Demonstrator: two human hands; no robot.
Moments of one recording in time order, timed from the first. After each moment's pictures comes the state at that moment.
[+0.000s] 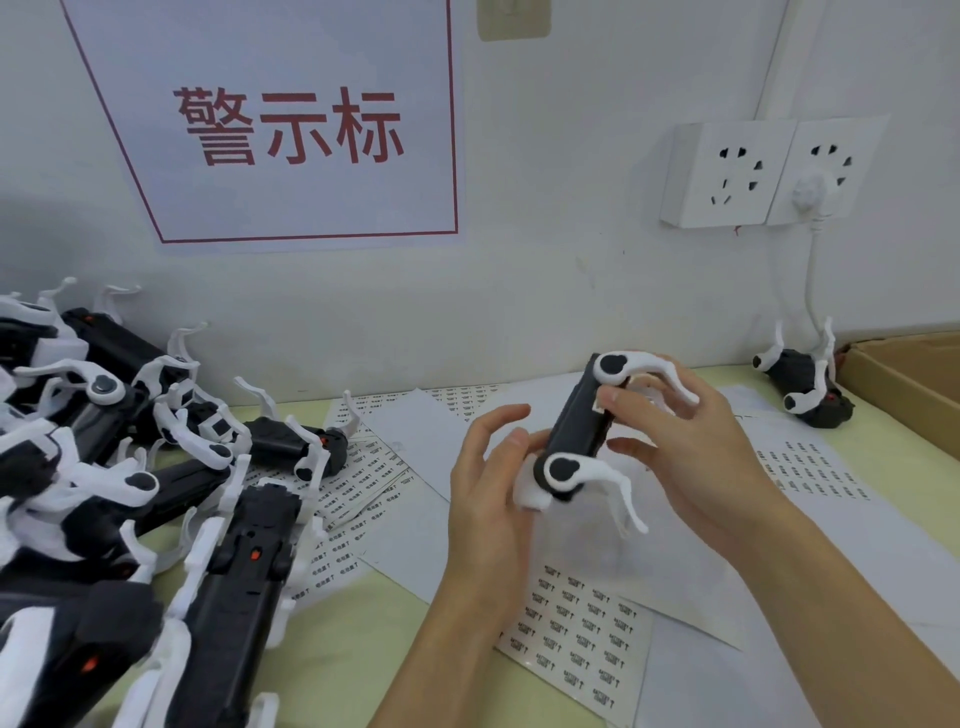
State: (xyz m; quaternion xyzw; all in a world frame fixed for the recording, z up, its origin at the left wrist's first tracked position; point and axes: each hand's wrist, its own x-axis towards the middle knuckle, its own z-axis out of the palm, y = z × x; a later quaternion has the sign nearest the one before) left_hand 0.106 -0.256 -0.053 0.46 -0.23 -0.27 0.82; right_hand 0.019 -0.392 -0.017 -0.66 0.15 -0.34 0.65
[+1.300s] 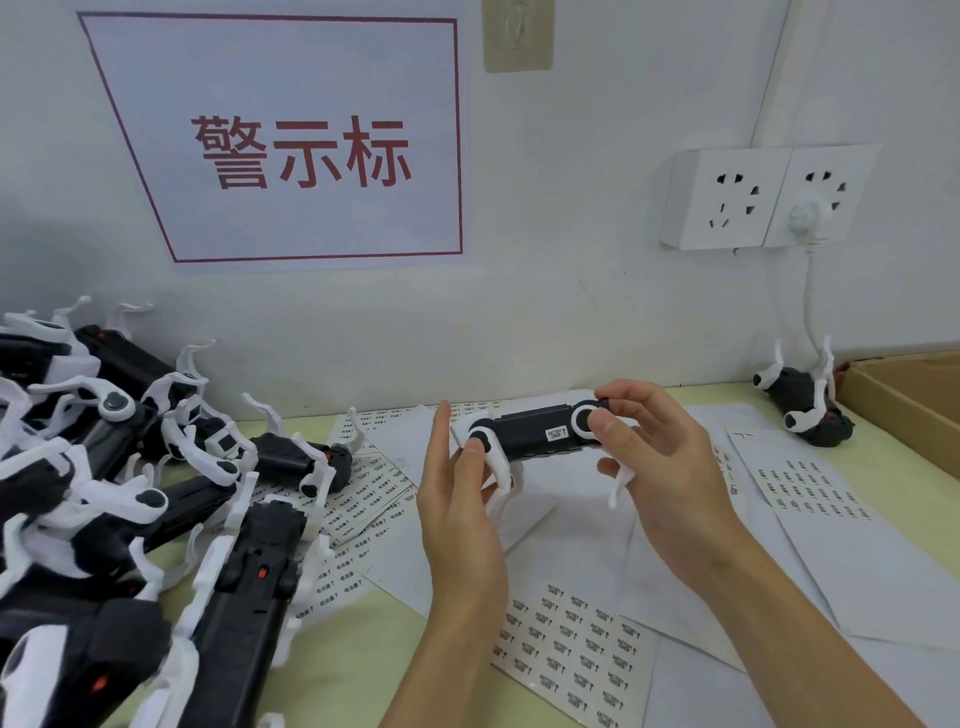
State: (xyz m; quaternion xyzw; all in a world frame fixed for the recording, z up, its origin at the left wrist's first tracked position) left_hand 0.113 -0.256 -0.053 0.52 -0.12 -0.11 0.84; right_hand 0.029 -0.372 -0.022 -0.65 0.14 -0.38 0.65
